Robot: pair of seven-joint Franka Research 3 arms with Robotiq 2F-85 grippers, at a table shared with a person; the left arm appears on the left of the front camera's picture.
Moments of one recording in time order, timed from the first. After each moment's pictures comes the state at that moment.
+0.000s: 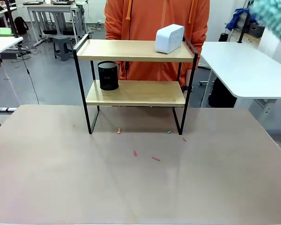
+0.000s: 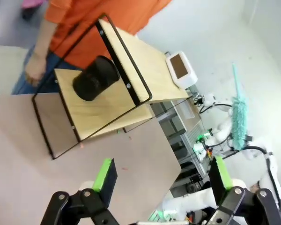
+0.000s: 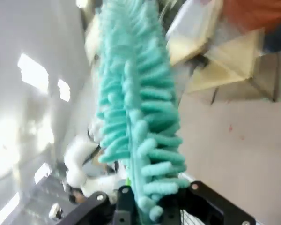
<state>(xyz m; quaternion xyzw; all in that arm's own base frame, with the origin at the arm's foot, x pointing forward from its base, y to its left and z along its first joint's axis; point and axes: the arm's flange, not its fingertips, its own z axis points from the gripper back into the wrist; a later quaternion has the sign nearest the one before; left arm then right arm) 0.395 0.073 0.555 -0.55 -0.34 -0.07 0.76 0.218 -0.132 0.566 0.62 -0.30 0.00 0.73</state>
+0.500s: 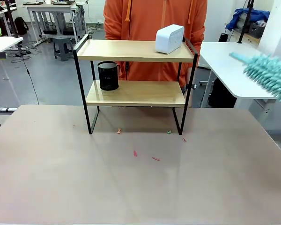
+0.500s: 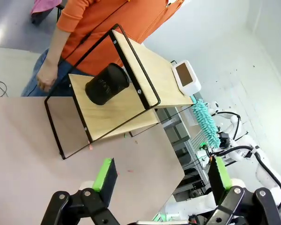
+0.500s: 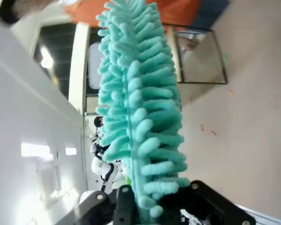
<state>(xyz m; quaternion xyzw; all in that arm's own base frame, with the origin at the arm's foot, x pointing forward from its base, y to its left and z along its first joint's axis) 0.388 0.097 0.559 -0.54 -0.35 -0.05 0.76 0.288 -0.161 0.457 0.62 -0.19 -0.19 0.74</state>
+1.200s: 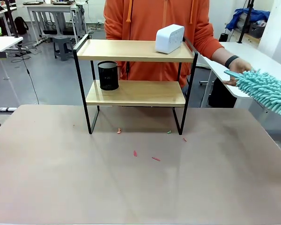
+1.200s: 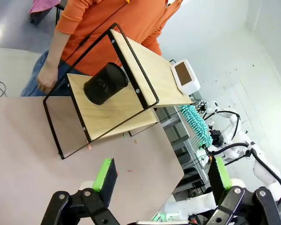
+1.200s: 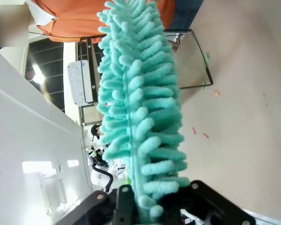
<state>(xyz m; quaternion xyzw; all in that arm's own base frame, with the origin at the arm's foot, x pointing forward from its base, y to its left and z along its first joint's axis) 0.388 0.095 0.559 -0.54 -0.35 -0.06 0.76 0.303 -0.159 0.438 0.61 -0.17 -0.23 0.74</state>
